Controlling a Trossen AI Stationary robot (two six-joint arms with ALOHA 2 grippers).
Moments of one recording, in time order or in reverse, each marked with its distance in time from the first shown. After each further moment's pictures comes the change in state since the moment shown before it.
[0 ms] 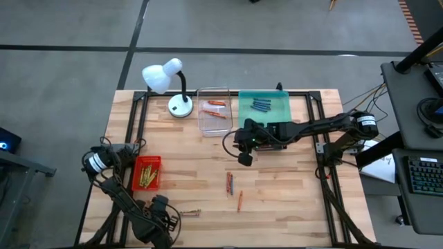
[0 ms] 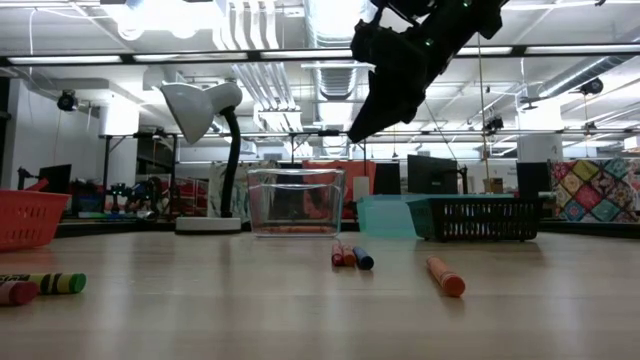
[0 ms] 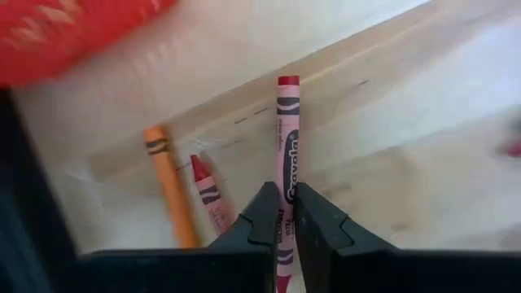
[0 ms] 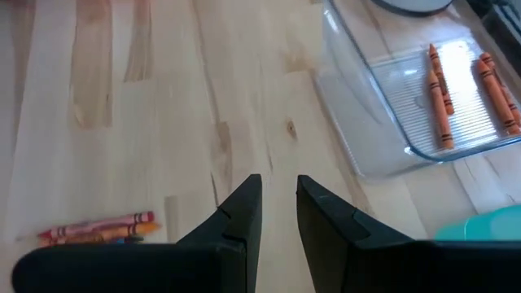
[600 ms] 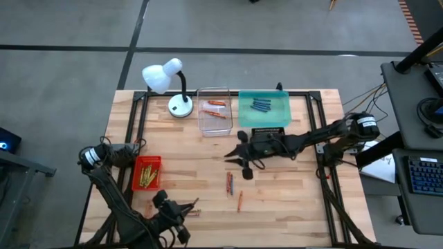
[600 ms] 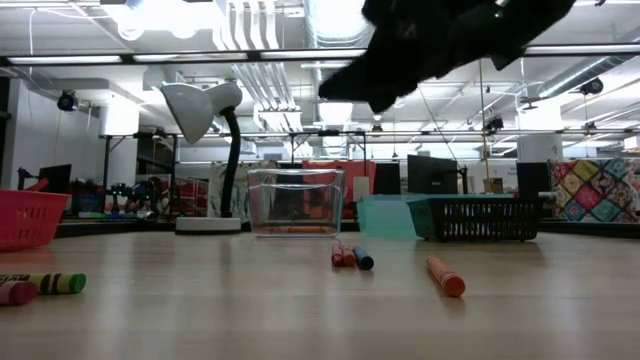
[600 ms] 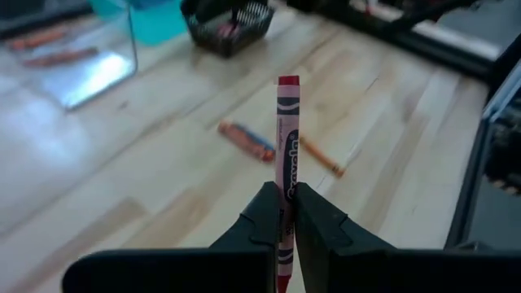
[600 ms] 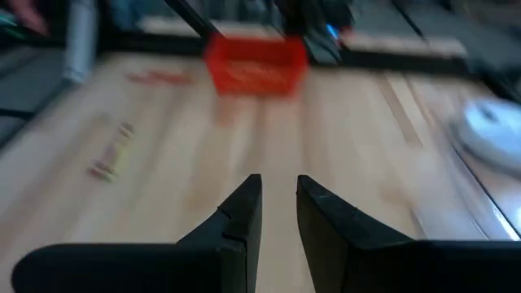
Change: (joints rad) left arm -0.010 -0.069 0.323 -0.063 -0.961 0.491; right arm 0.102 -0.002 -0.244 0.670 -0.141 -0.149
